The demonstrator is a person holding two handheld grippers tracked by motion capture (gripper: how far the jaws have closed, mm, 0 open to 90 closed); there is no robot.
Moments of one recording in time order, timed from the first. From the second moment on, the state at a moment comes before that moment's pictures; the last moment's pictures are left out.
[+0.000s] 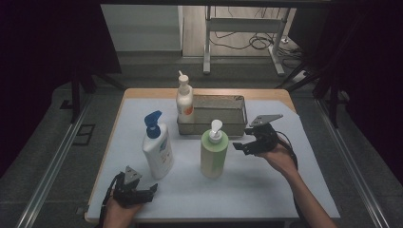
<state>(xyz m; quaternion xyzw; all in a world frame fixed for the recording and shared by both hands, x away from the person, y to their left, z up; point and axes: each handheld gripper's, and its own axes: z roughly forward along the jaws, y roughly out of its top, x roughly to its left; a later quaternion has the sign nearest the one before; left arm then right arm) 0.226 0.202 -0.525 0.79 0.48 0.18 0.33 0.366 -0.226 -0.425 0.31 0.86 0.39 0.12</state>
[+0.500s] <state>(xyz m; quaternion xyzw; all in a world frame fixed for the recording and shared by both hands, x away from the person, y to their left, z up) 0.226 0.202 -0.525 0.79 0.49 0.18 0.33 0.323 -0.219 -0.429 0.27 0.87 0.41 0.10</state>
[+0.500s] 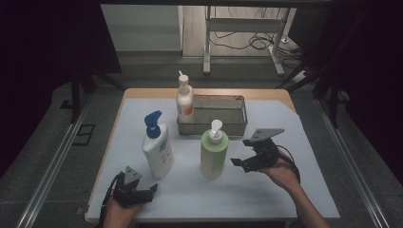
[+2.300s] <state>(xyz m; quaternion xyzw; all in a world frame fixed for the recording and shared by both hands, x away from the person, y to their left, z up) 0.226 0.202 -0.525 0.79 0.48 0.18 0.33 0.319 -0.145 -0.432 0.27 0.86 0.42 0.11</state>
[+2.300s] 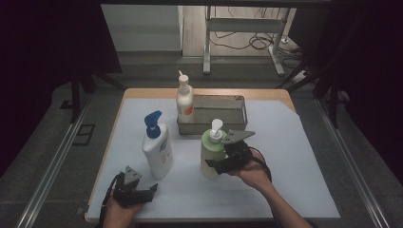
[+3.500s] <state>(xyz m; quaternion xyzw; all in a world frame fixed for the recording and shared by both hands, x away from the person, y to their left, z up) 0.226 0.202 -0.525 0.79 0.48 0.18 0.33 0.358 -0.149 -0.368 0.28 0.85 0.43 0.15</state>
